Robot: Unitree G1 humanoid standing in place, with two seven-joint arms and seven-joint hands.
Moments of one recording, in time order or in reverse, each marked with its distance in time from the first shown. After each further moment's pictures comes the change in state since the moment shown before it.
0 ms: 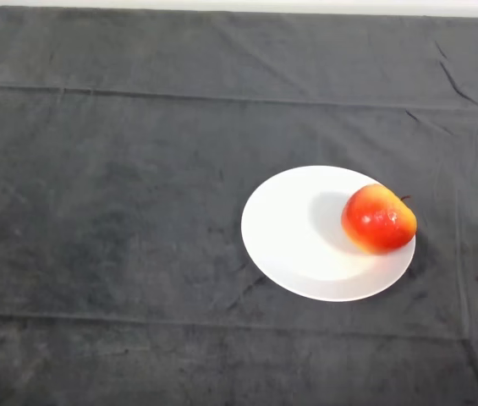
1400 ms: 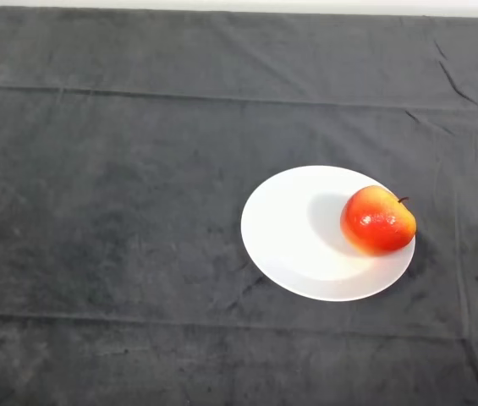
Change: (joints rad) left arm -0.001 -0.027 0.043 -0.020 0.033 0.018 -0.015; right arm 0.000 0.000 0.000 0.000 0.000 0.000 0.000
